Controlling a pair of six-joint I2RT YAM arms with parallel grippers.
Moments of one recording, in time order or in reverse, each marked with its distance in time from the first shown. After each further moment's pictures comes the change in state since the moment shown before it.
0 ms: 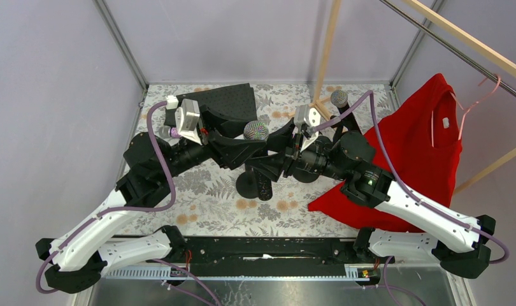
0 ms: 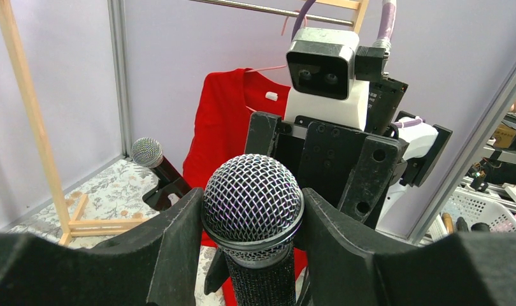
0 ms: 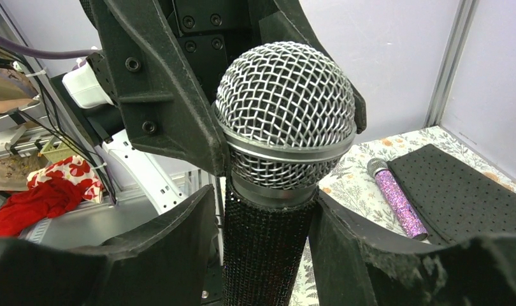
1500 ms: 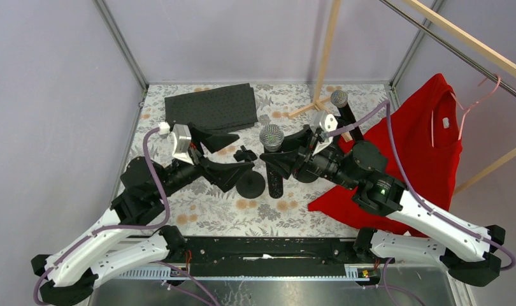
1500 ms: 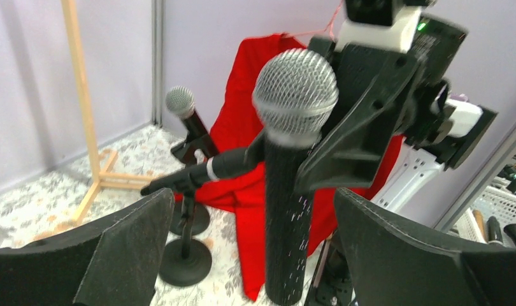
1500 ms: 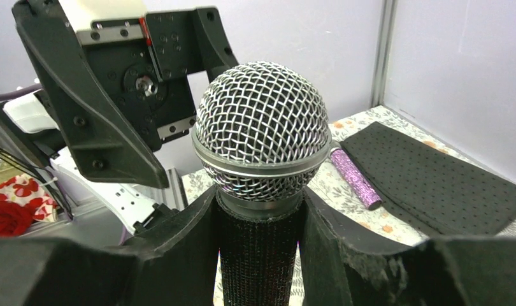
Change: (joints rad) left arm 0.000 -0.185 -0.222 -0.019 -0.097 0.014; right arm 0.000 -0.105 -0.084 -0.038 0.168 -0.015
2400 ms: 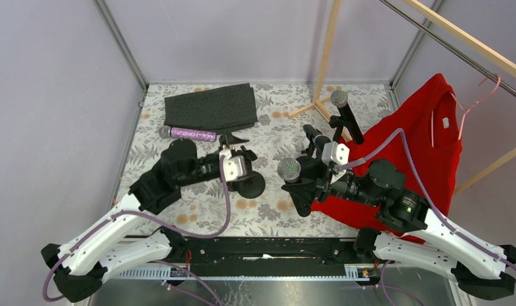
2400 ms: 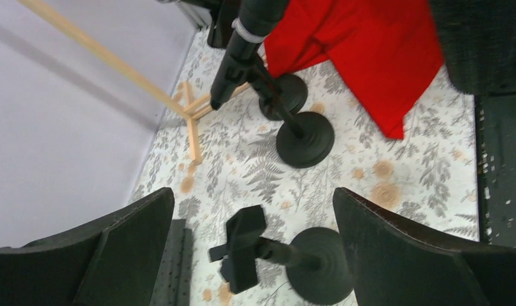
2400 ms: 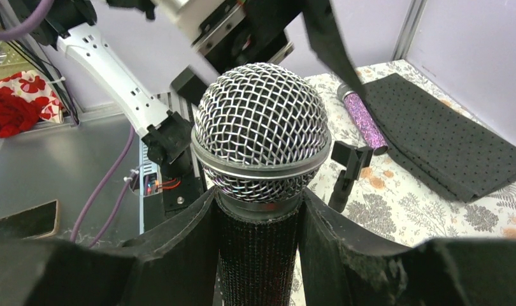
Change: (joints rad) left arm 0.045 0.102 -0.043 -0.332 0.134 0.827; right arm 0.000 -0.243 -0.129 -0.274 -0.118 -0.137
